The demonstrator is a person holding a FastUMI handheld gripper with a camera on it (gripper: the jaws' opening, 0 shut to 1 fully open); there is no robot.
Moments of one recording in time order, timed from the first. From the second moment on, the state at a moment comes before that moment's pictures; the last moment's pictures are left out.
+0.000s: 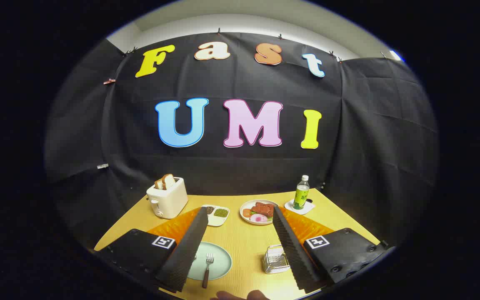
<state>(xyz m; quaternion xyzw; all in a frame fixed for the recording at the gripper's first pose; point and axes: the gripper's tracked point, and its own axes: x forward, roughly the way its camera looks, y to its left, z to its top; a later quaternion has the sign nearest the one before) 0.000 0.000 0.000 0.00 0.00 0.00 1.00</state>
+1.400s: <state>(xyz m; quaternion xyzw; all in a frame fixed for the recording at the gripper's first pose) 0.013 0.023 -0.070 0.01 0.12 0.09 0.99</state>
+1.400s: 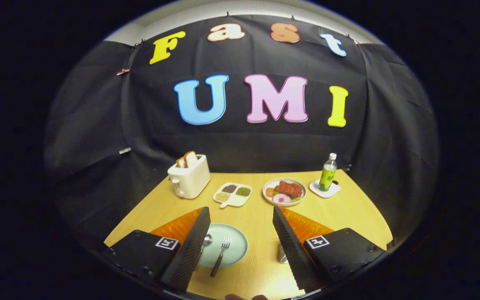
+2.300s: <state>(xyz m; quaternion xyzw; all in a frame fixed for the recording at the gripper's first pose) 0.047 0.081 -0.267 -0.07 0.38 0.12 0.91</state>
